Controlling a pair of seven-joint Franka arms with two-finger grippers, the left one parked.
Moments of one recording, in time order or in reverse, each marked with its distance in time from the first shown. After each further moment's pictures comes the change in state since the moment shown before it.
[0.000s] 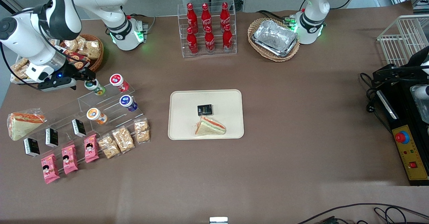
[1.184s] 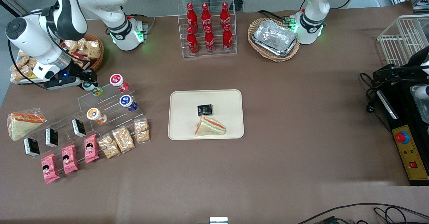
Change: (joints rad) arm -0.003 -0.022 0.000 -0.075 0.000 0.072 0.005
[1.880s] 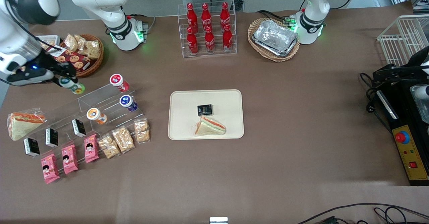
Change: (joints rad) arm 0.001 0.008 0.012 0.368 0.000 -0.349 0.001
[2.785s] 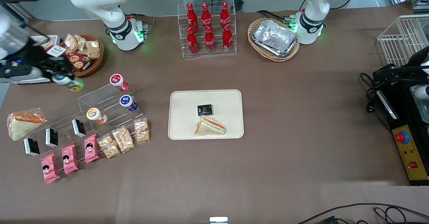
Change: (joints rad) arm 0.147 0.191 0.073 0.457 0.006 -0.300 0.365
